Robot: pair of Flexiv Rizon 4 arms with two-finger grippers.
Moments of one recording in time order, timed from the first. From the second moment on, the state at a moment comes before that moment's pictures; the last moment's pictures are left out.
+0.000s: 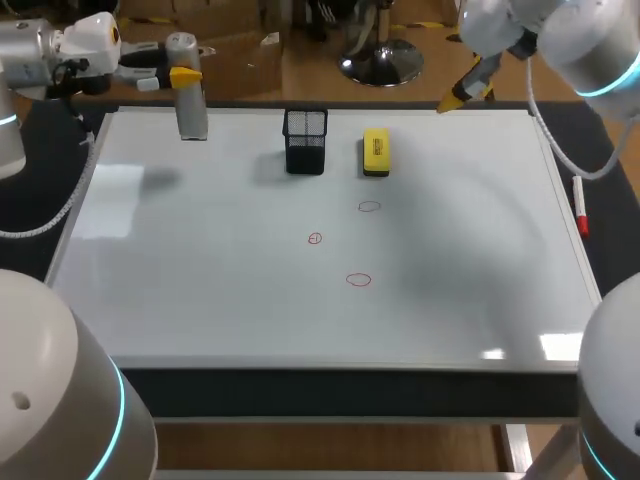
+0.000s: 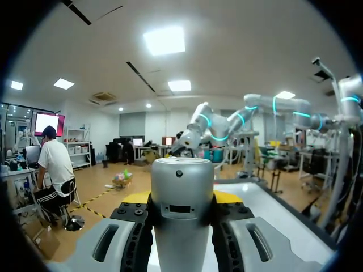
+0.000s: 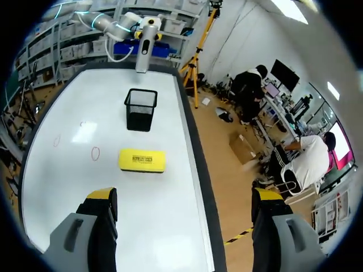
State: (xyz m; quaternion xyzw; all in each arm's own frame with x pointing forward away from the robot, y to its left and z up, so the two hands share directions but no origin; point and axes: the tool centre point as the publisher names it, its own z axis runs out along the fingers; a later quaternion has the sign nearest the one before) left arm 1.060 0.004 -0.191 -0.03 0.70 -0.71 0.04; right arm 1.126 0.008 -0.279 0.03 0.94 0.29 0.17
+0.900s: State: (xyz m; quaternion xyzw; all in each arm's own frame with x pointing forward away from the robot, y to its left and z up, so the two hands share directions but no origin) left arm 1.060 0.004 -0.191 -0.03 0.70 -0.71 0.04; right arm 1.126 0.027 -0.303 -0.22 0.97 0.03 0.07
